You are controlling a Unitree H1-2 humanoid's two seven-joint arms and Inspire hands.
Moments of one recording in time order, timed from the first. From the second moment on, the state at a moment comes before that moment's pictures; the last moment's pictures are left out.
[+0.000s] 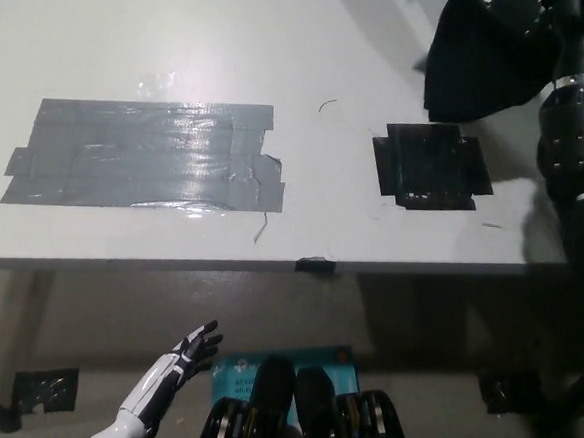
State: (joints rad) left_arm -0.13 0.17 -0.11 0.42 0.03 -0.23 -0.22; right_arm -0.99 -0.30 0.18 0.55 -0.59 -0.16 -0.35
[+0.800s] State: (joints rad) left_arm -0.14 0.18 -0.13 0.41 0.08 -0.22 -0.22; right_arm -0.92 -0.35 0.61 0.76 -0.74 -0.14 0.05
